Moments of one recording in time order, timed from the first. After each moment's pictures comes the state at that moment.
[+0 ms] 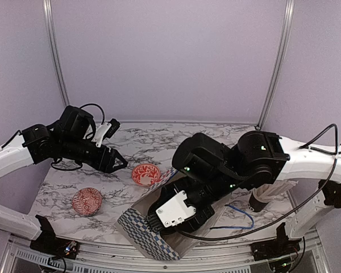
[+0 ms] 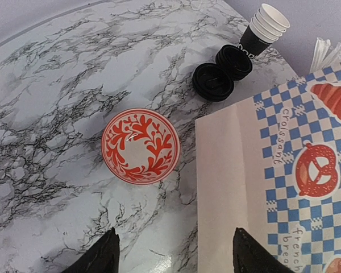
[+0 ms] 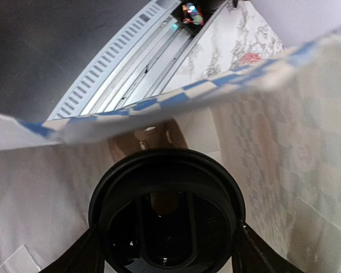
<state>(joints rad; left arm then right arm) -0.75 1.18 1.10 -0.68 0.15 -0.25 1.46 1.52 1.55 -1.00 -0.03 -0.81</state>
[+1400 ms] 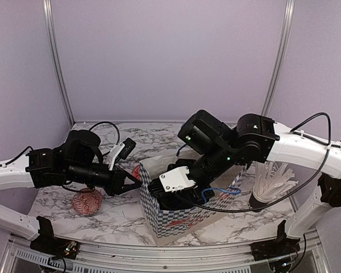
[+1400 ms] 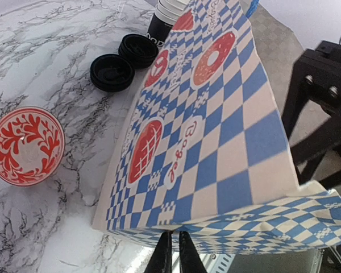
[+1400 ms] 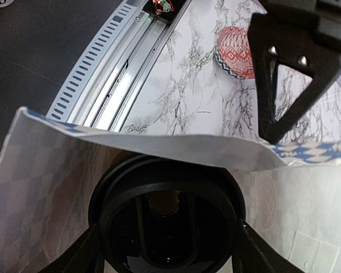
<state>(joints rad) -1.06 1.08 0.88 -0.39 0.20 -0.46 1.23 1.55 1.58 -1.01 -0.23 -0.76</state>
